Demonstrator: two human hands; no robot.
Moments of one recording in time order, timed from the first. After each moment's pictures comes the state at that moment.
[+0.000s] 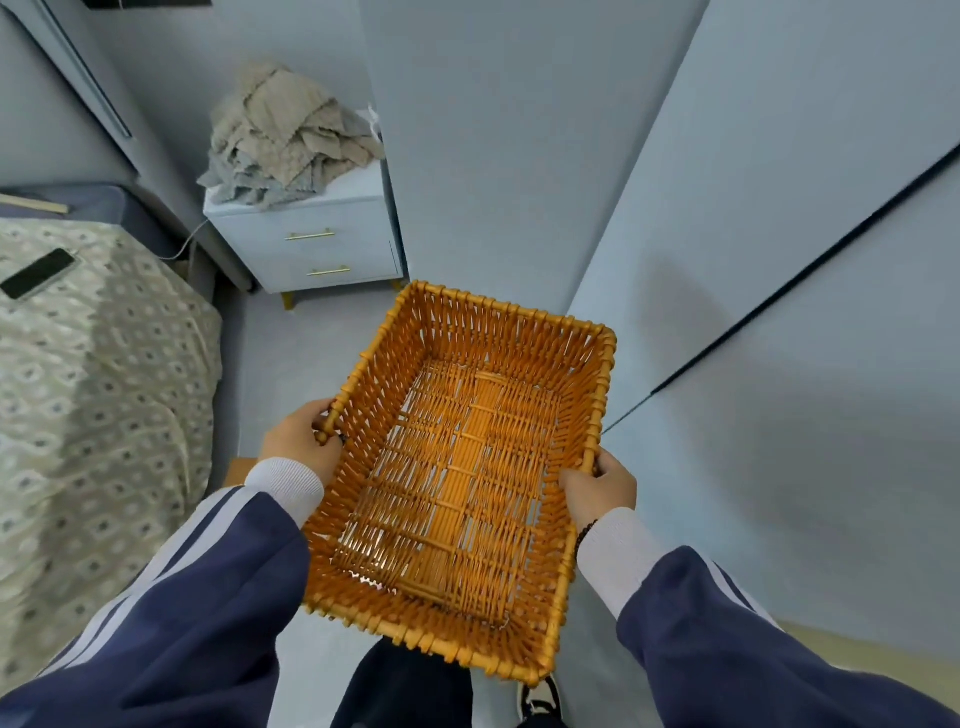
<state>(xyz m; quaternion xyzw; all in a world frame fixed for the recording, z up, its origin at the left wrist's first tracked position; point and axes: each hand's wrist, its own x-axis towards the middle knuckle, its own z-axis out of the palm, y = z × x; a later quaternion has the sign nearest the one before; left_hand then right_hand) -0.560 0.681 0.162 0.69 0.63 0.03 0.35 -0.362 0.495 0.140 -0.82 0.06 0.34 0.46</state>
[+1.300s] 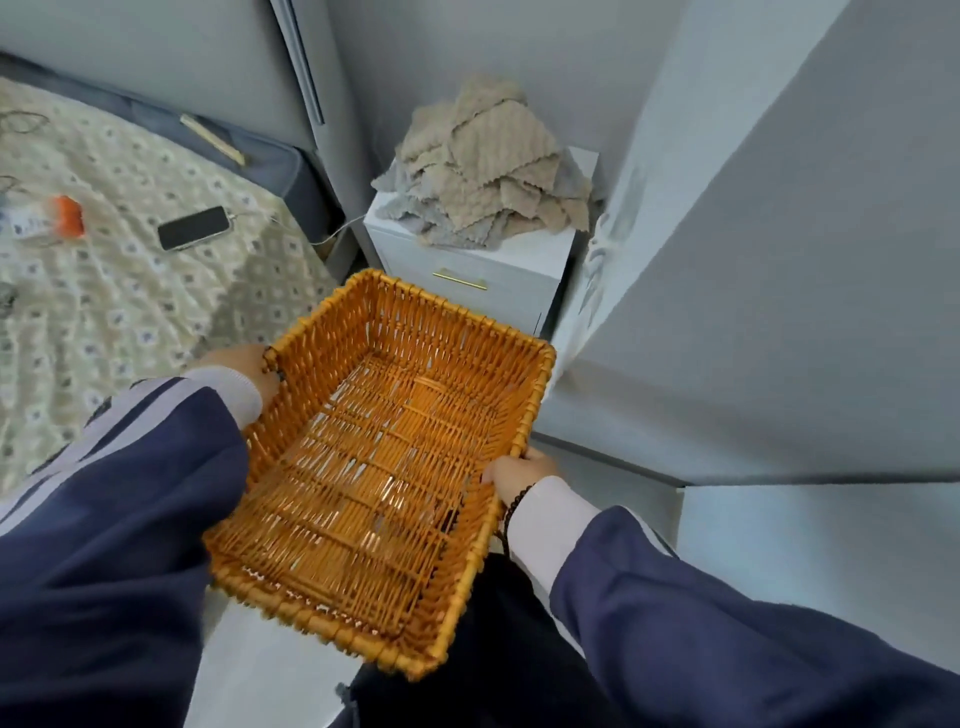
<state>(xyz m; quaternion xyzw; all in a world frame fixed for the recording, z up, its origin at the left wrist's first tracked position) -0.585 1.089 0.143 0.60 0.74 -0.25 0.17 -0.326 0.957 0.100 -0.77 -0.07 0.60 0.21</state>
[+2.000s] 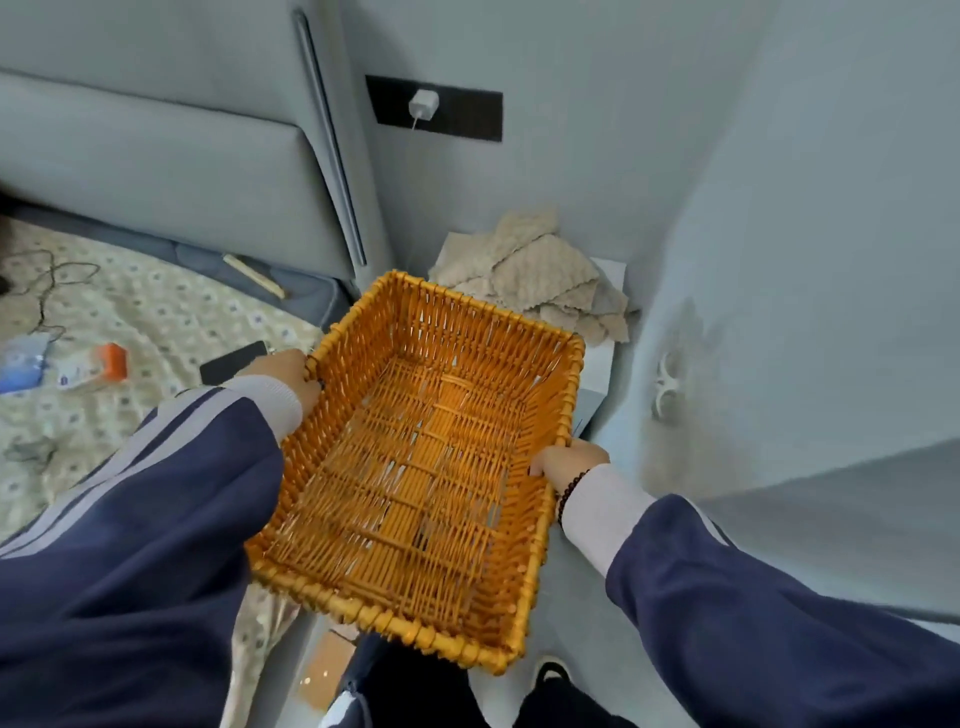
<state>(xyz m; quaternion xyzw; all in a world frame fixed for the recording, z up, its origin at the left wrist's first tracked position) -0.618 1.283 0.175 0.65 0.73 -0.19 0.14 -0.342 1.150 0.138 -0.76 -0.10 0.58 0.27</state>
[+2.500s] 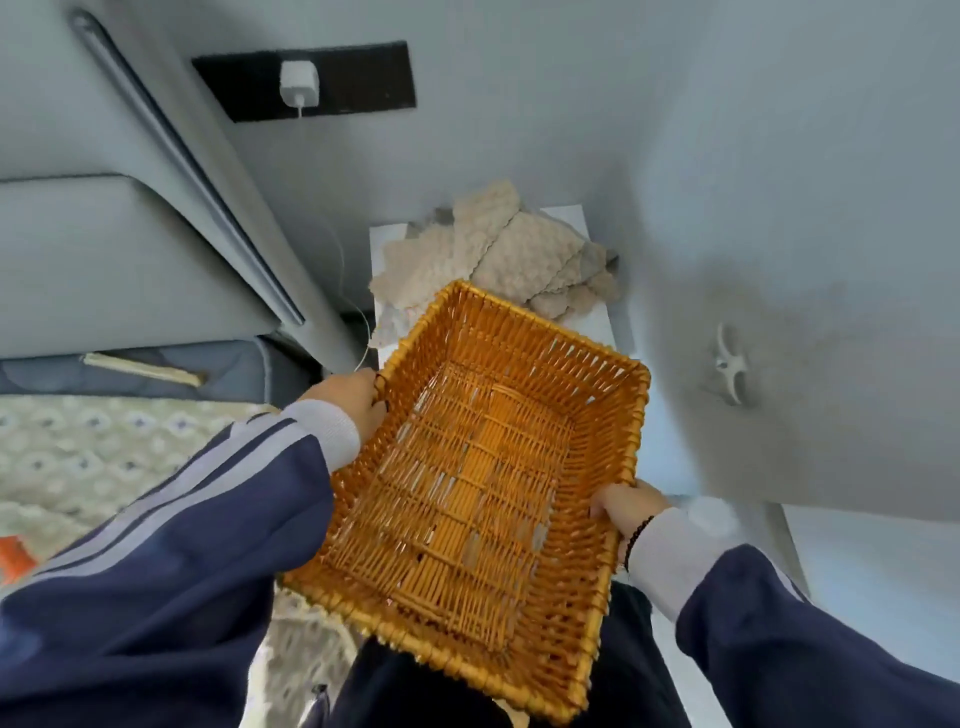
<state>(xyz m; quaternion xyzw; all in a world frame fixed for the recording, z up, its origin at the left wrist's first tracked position) -0.583 1.463 0.114 0.81 0.47 -0.29 0.17 -0.397 1.225 0.083 -0.80 0.14 0.52 0.26</state>
